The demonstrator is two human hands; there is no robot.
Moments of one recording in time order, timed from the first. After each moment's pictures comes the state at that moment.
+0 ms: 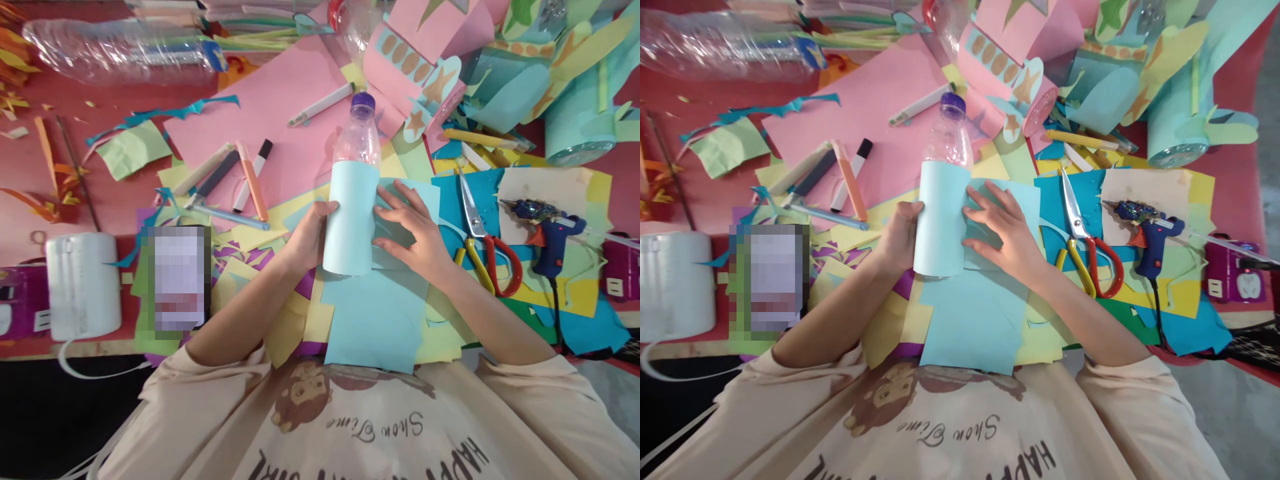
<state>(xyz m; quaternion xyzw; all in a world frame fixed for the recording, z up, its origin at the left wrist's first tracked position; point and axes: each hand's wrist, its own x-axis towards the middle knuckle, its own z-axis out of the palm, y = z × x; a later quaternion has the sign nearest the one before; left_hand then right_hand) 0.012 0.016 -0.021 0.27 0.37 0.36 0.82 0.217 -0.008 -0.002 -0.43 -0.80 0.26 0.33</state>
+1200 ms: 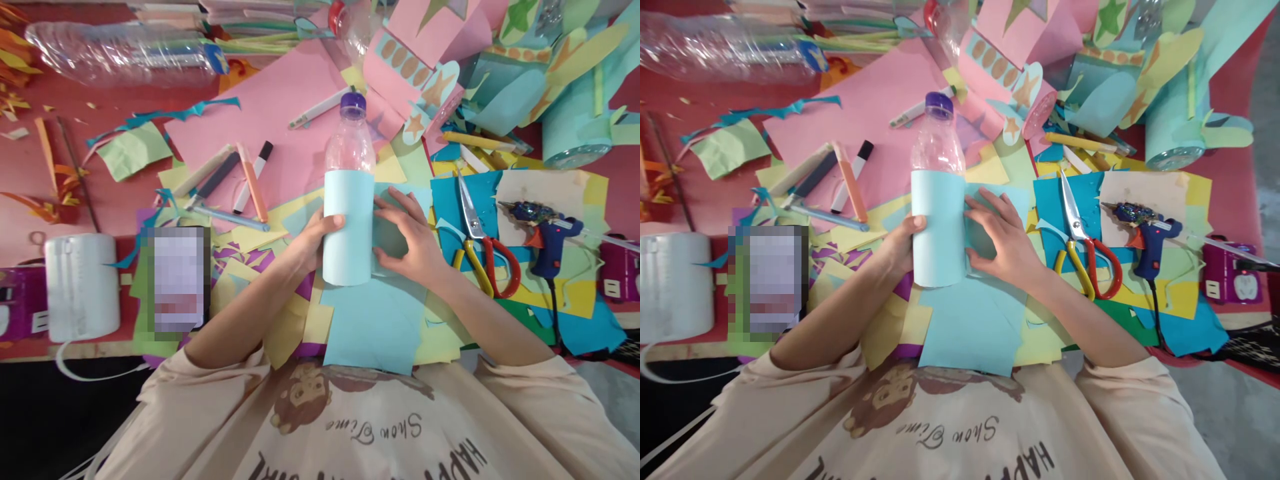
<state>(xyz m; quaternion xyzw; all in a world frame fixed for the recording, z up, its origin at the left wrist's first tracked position) 0.013 0.008 -0.012 0.32 0.43 0.37 0.76 0.213 -0.012 -0.008 -0.42 -0.82 0.19 0.32</state>
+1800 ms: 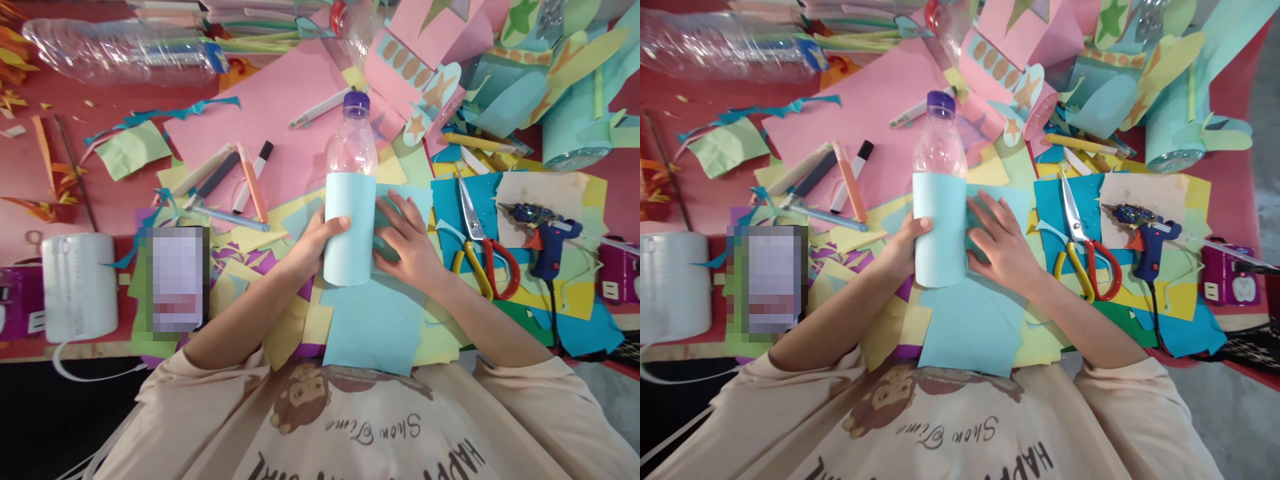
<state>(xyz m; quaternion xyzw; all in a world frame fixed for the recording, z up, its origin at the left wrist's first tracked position) 0.016 0.003 -0.013 0.31 0.44 0.40 0.74 0.210 -0.017 -0.012 -0.41 -0.85 0.15 0.30</state>
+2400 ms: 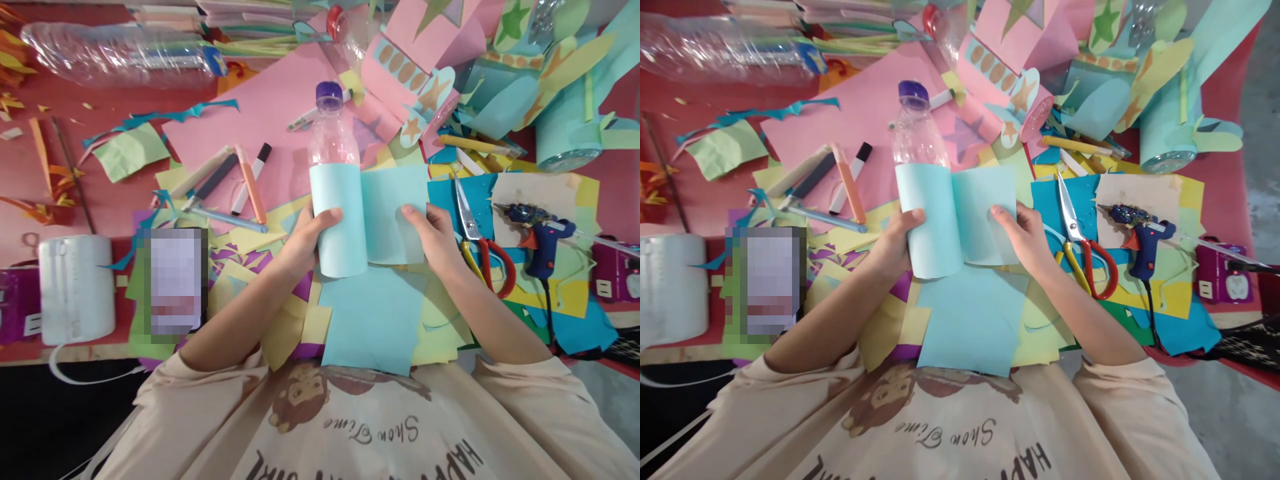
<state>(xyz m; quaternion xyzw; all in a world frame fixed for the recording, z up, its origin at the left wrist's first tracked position) 0.013 0.008 -0.005 0.31 0.48 0.43 0.70 0.221 -0.001 0.000 -0.57 -0.50 0.50 0.42</state>
